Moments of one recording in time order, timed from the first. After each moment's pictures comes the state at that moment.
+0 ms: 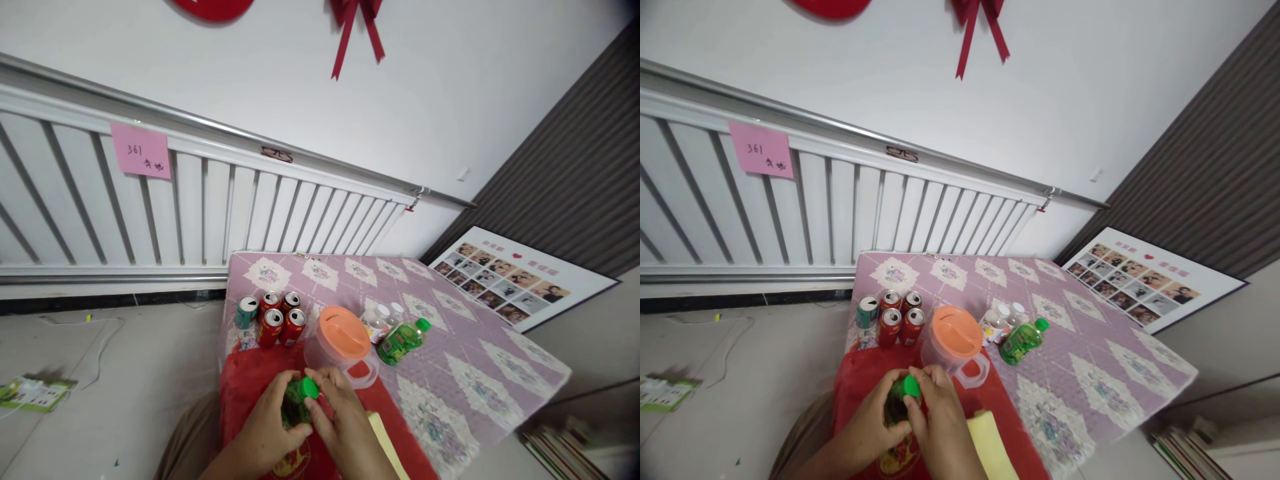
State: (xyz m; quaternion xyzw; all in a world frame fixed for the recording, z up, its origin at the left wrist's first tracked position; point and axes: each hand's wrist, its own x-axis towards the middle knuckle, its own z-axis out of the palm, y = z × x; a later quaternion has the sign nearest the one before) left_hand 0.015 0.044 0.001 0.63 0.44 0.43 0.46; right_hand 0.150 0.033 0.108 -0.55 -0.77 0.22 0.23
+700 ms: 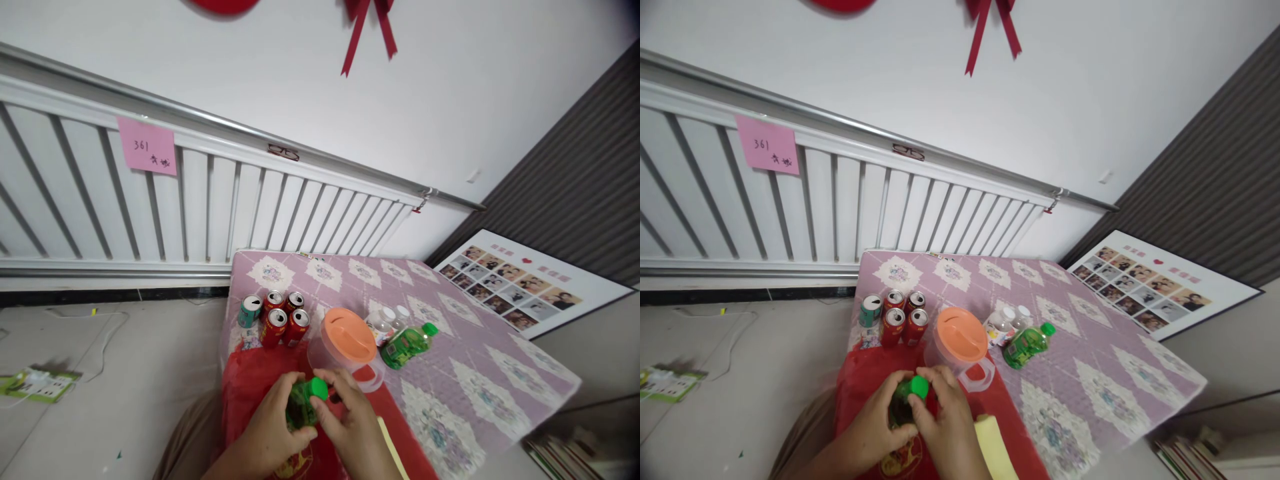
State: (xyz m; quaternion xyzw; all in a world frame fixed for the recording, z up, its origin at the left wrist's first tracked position) left_hand 0.014 0.042 -0.001 0.63 0.45 0.42 0.47; right_hand 0.156 0.042 0.100 -0.56 -0.74 0.22 0.30
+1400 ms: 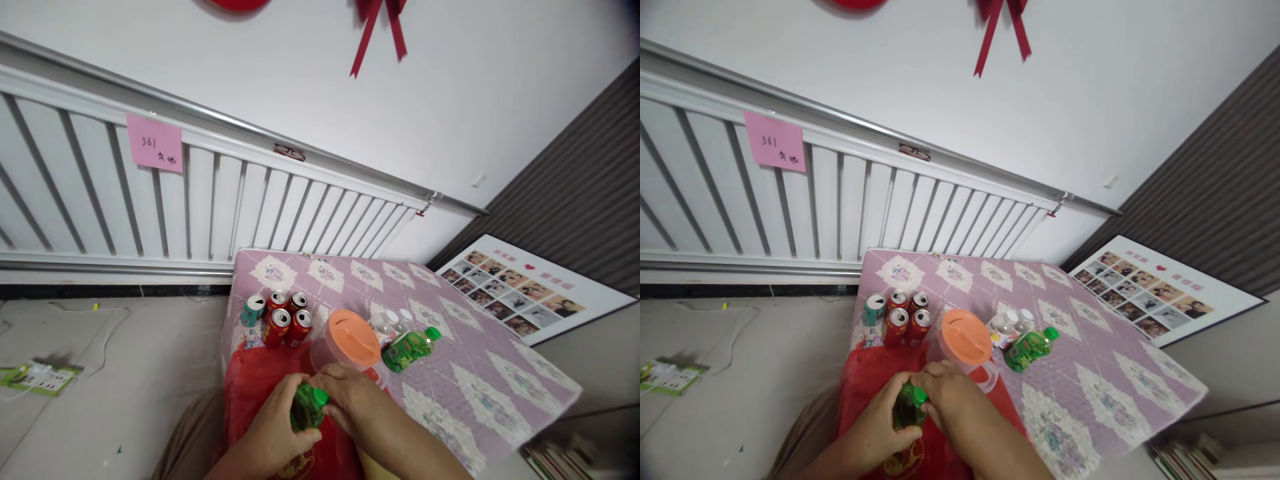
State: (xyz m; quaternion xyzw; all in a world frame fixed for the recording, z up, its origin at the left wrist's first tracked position) left_hand 0.013 0.044 0.007 0.63 0.45 0.42 0.48; right_hand 0.142 0.067 0.170 -0.39 -0.89 0.24 0.04
